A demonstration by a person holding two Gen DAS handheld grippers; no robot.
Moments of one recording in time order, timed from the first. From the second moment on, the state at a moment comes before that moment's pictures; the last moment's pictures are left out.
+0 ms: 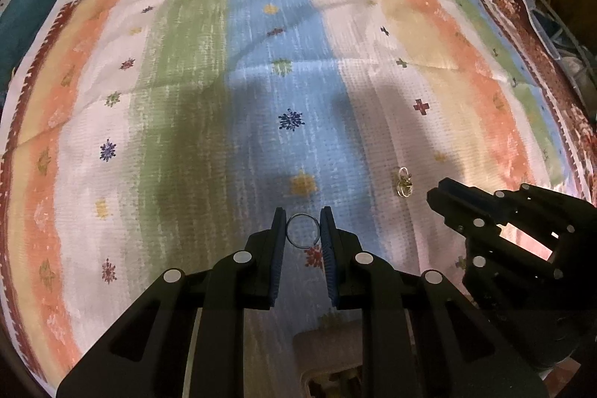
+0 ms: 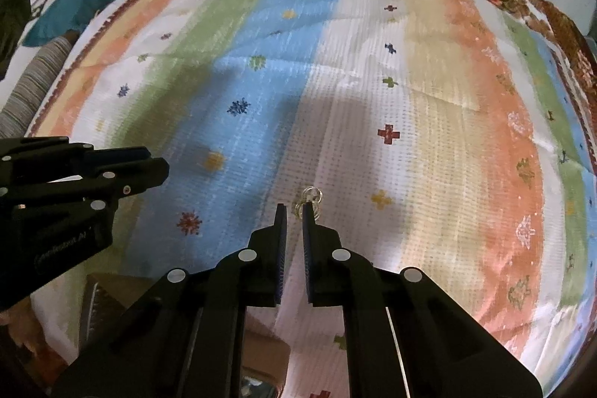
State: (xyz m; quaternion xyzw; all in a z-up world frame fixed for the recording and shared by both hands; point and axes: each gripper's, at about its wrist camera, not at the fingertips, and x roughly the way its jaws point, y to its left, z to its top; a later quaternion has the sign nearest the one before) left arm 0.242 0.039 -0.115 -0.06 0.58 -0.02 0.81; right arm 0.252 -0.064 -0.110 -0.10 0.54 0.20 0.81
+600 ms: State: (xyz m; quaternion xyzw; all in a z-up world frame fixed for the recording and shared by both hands) left arm 0.246 0.037 -0.122 -0.05 0.58 -0.02 0.81; right arm 0.268 -0.064 -0.124 -0.08 0.56 0.19 0.81
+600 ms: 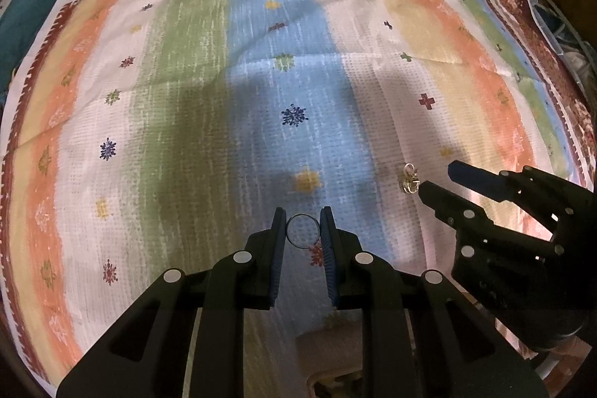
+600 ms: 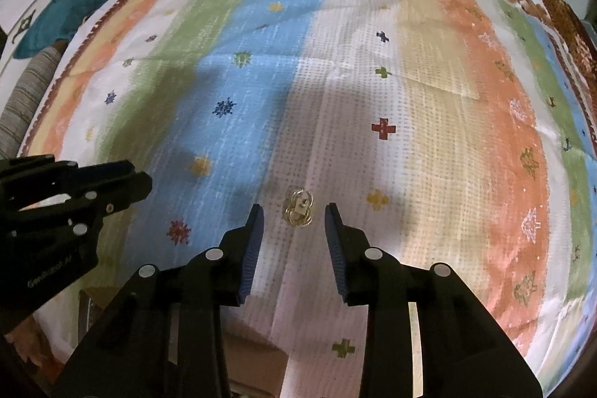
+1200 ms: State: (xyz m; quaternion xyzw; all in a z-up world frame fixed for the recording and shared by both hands) left arm 0.252 0.030 -0.136 -0.04 0.60 -0.03 0.80; right arm 0.284 -0.059 -0.154 -0.10 0.57 0.18 0.79
